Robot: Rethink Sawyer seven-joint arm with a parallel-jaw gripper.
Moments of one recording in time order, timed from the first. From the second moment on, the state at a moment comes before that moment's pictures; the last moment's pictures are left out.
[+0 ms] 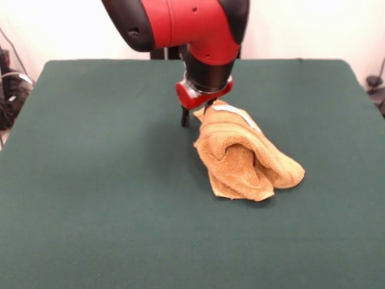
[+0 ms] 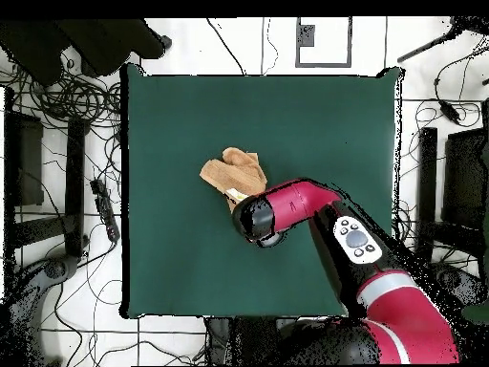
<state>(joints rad) -0.46 -0.43 0.43 1.61 -0.79 0.86 1.57</state>
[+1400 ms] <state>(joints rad) -0.43 -0.39 0.43 1.54 -0.79 0.97 1.57</state>
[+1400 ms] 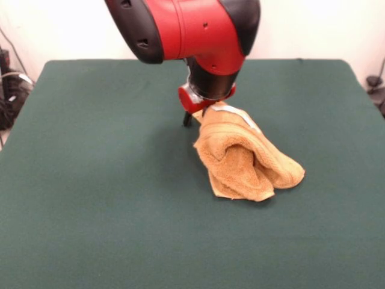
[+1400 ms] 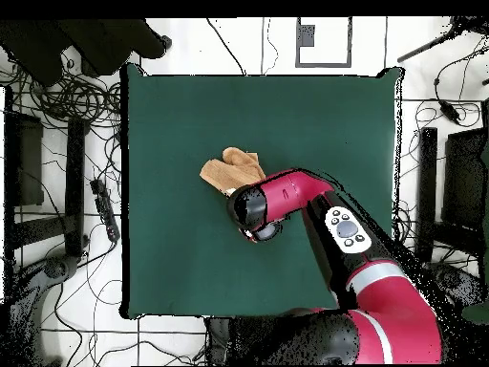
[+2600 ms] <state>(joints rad) -0.43 -0.40 0.43 1.53 -0.79 0.97 1.57</state>
